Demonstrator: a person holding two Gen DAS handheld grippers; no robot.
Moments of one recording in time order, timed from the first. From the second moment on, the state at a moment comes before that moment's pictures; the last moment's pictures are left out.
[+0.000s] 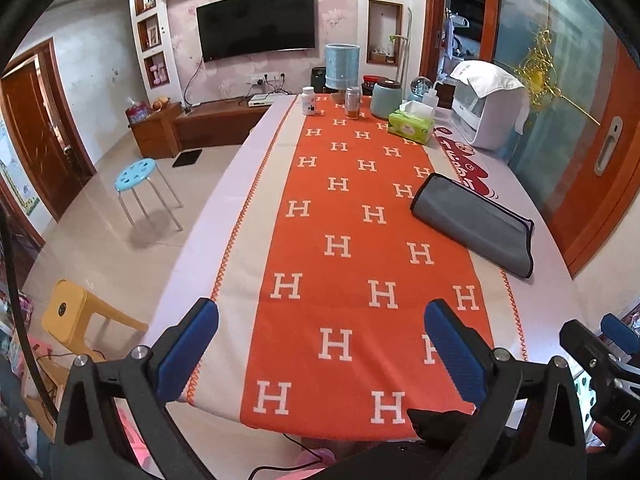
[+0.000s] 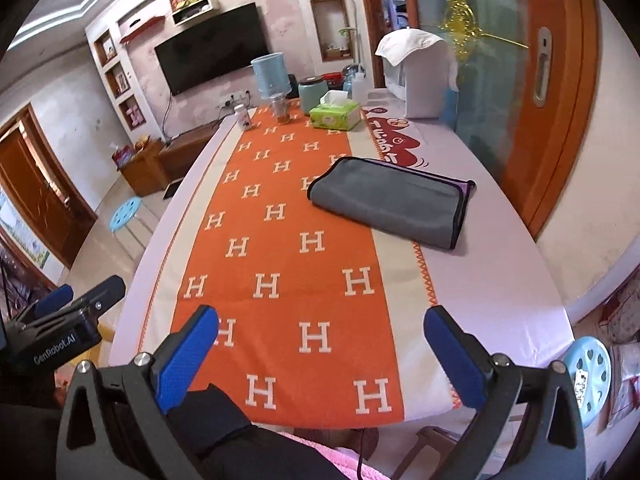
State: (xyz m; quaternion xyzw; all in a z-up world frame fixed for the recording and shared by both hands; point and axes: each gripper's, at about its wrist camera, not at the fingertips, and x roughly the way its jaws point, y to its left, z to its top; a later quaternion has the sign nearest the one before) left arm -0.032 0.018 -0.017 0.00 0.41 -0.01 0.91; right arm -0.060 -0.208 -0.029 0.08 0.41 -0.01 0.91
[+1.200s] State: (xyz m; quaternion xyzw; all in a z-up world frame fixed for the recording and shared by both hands) left arm -0.009 0.009 -0.019 0.02 0.41 -0.02 0.91; right arm -0.029 -0.193 -0.048 0.07 0.45 -0.01 0.89
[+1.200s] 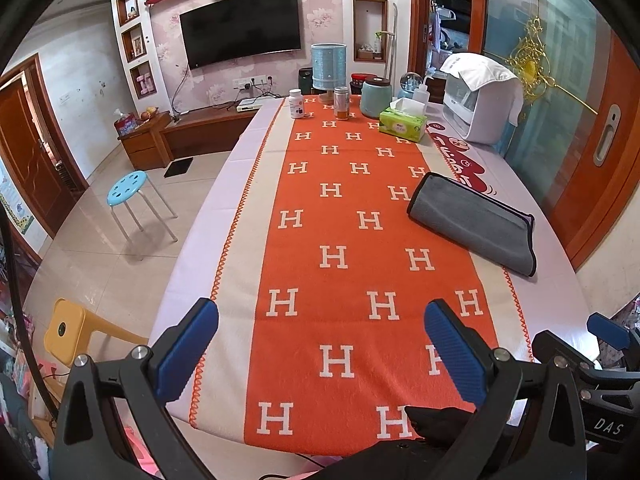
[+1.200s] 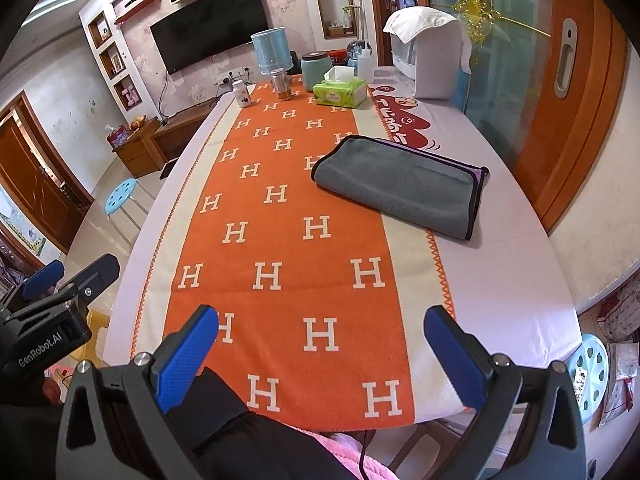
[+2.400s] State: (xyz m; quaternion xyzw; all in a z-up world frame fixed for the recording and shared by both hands) left arm -0.003 0.002 -0.023 0.02 0.41 -0.03 0.91; right arm -0.028 -0.193 -0.054 0.07 0.46 -0.01 0.88
